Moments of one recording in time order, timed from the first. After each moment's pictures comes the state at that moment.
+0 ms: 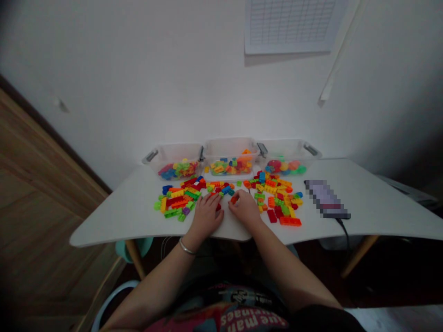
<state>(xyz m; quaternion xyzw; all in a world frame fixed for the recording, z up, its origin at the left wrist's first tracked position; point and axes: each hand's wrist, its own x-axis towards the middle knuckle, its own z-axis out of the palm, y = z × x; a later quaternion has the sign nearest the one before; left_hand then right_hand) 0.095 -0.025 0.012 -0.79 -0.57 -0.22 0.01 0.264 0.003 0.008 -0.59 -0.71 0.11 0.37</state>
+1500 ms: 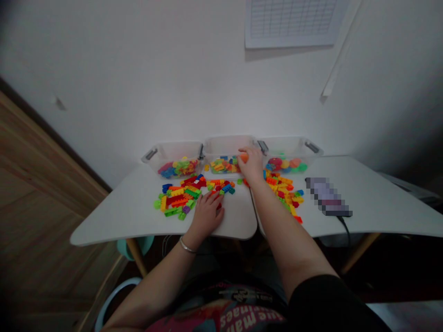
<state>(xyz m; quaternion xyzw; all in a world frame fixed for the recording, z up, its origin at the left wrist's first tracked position) 0.095 -0.025 0.013 -0.80 -0.56 -0.21 0.01 0.287 0.101 0.090 -0.56 -0.68 -0.05 0.46</state>
